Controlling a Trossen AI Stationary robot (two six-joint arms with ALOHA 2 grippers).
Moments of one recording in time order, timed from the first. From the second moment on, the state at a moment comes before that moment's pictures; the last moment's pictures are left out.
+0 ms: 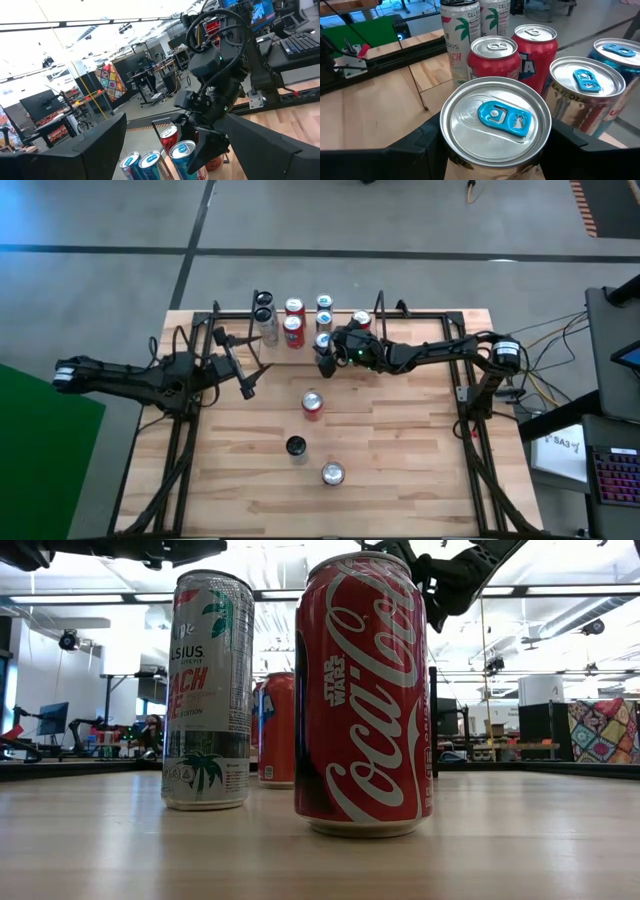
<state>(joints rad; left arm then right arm) -0.04 0.71 0.47 0.41 -0.45 0.50 -0.24 1.74 1.05 0.36 0.29 0.16</state>
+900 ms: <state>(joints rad) -0.04 0.72 0.47 0.41 -0.46 0.50 -0.24 1.74 1.05 0.35 0.30 0.16</state>
